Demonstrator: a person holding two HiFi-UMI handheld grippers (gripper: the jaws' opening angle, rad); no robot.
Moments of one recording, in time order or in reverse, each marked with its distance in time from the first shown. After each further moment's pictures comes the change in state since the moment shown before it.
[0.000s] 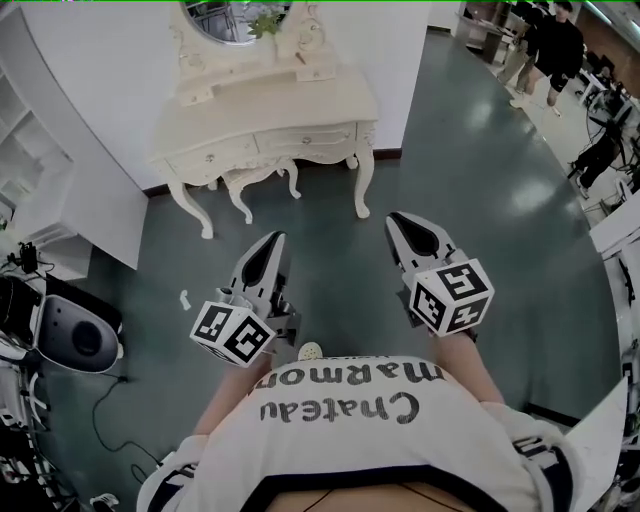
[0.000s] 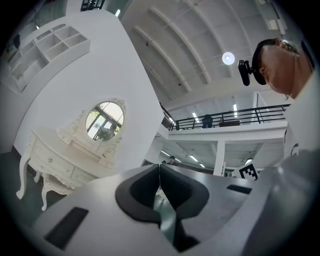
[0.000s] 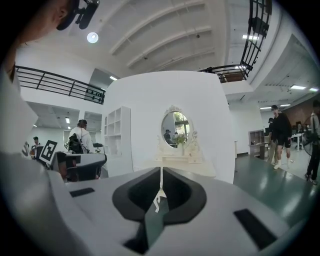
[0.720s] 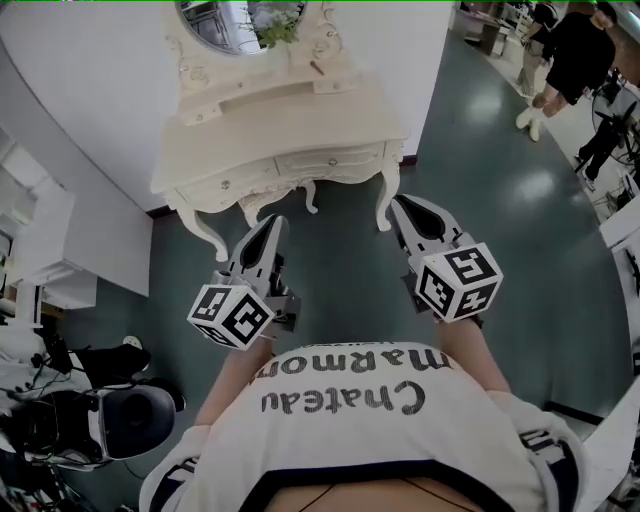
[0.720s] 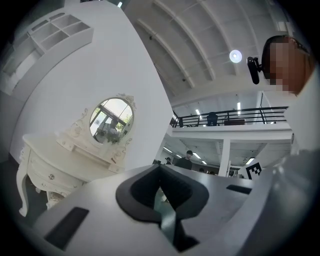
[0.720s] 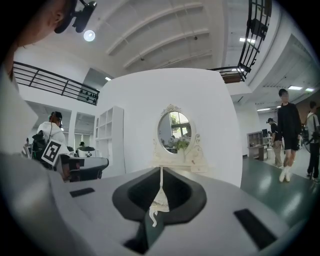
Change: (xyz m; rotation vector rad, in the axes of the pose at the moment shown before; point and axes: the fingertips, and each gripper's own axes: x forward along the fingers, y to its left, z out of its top) left arm 0.072 0.160 0.073 -0.006 0.058 -0.001; right arm 0.163 0.010 0.050 0.015 -0.041 -0.052
